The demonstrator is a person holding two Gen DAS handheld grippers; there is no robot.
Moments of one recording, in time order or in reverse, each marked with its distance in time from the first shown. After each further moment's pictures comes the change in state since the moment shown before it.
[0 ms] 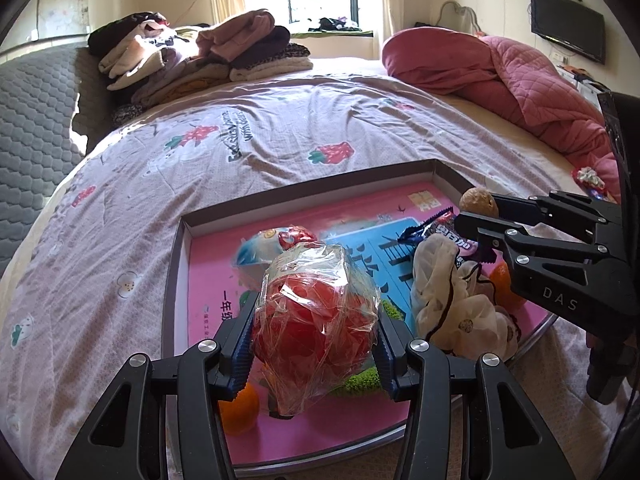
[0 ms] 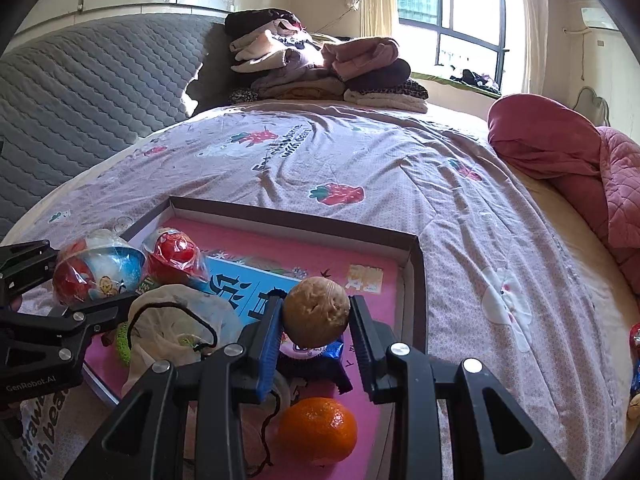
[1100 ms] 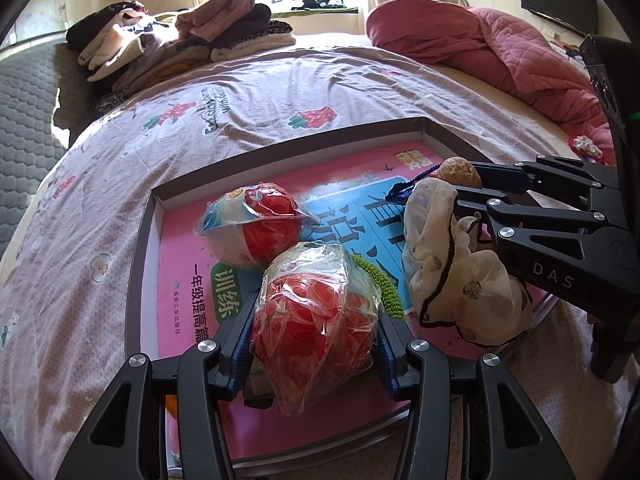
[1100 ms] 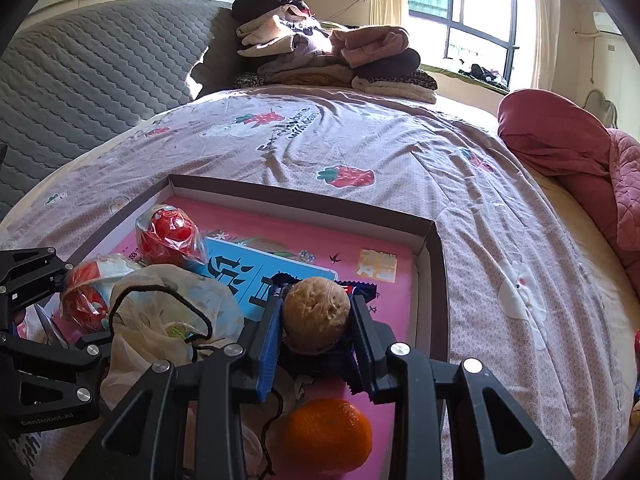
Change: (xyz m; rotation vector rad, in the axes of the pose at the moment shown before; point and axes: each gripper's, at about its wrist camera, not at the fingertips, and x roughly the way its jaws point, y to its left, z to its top) left arm 0.022 -0.011 -0.014 0.044 0.084 -0.036; right arm 0.015 0.005 -0.007 -0.023 0.042 0.007
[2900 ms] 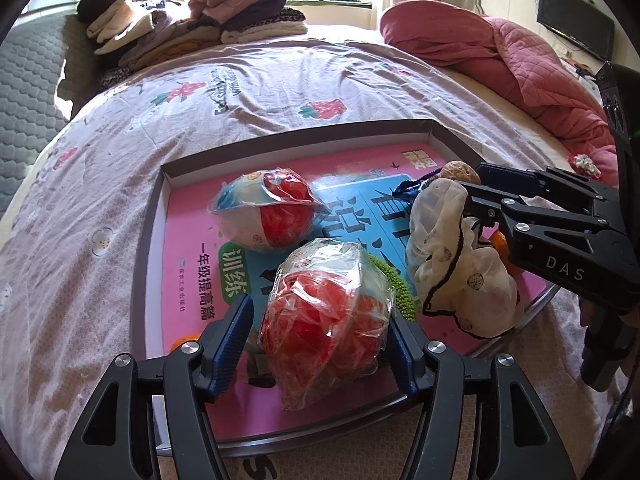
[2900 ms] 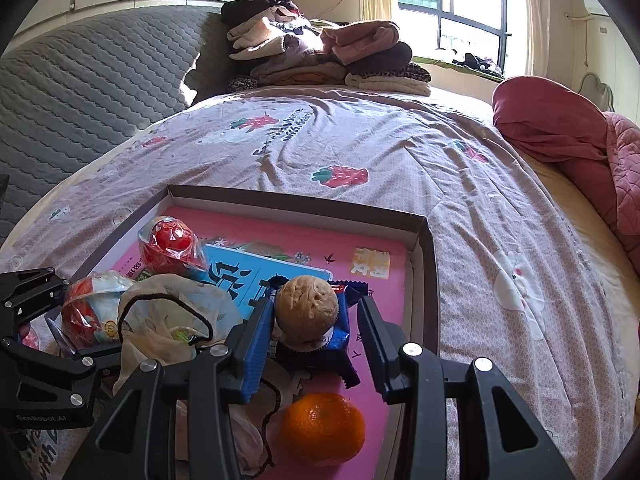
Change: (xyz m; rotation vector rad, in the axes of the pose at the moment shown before) left arm -0.006 0.010 -0.001 -0.076 0.037 -0.016; right arm -0.008 -0.008 0.003 0.053 0.008 0.015
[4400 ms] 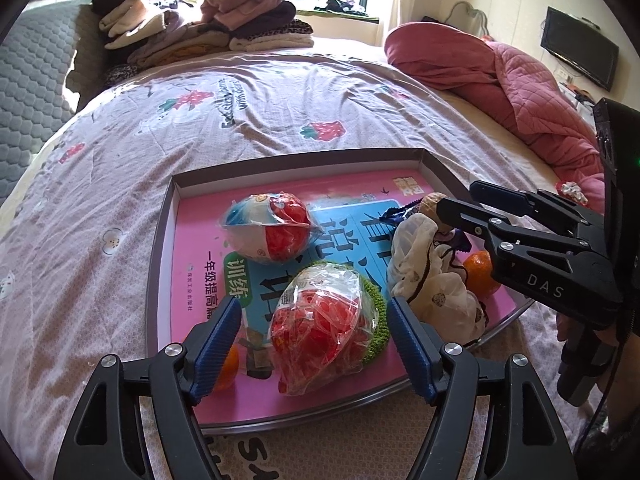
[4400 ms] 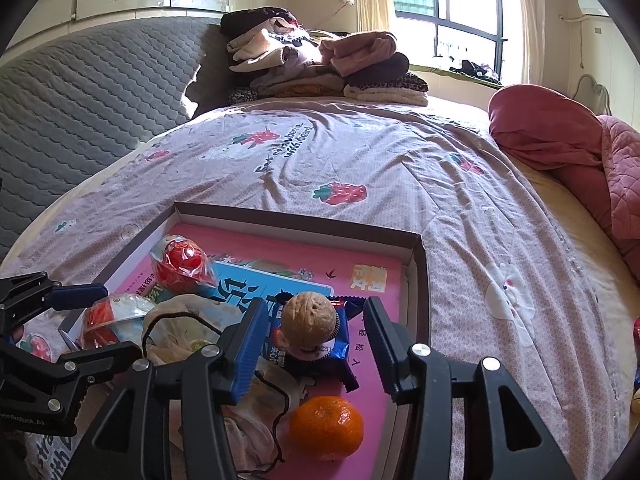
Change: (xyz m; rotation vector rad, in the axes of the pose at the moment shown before) left arm -0.027 0.005 0.006 -0.072 -0.036 -0.044; right arm -0.017 0.001 0.009 0.010 -0.037 0.003
